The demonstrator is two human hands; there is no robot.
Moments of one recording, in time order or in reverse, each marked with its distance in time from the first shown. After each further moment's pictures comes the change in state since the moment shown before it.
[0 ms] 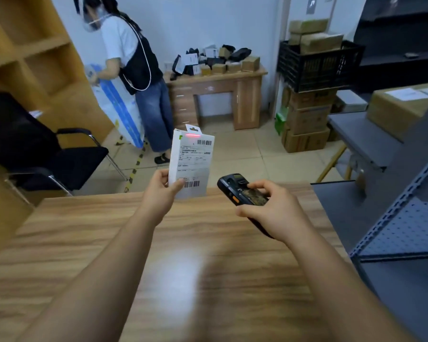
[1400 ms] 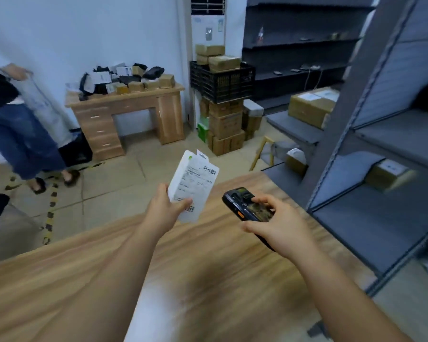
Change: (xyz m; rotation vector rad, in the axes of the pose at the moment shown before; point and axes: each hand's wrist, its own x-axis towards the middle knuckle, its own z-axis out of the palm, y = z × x) left_hand 0.028 -0.027 -0.072 0.236 -0.476 0.189; right_hand -0.110 -0.071 0.108 -0.096 0.390 0.230
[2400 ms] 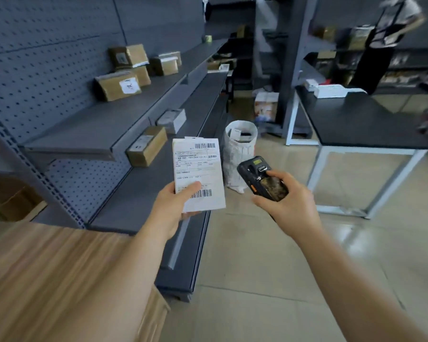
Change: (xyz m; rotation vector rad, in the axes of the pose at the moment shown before) left_hand -0.345 0.303 0.459 -0.468 -1.018 0.109; right_hand -0.348 0.330 -0.362 0.054 1.046 0.330
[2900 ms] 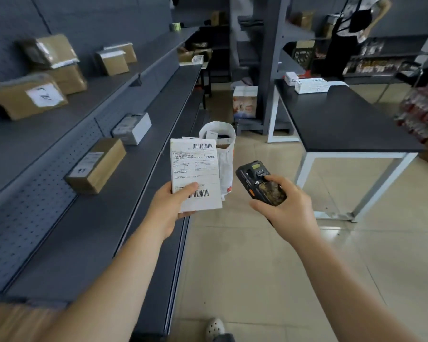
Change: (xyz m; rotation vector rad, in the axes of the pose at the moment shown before) left_hand 0.219 -0.009 0.114 0.021 -0.085 -0.044; right_hand 0.190 0.100 -0.009 -0.015 0.076 0.114
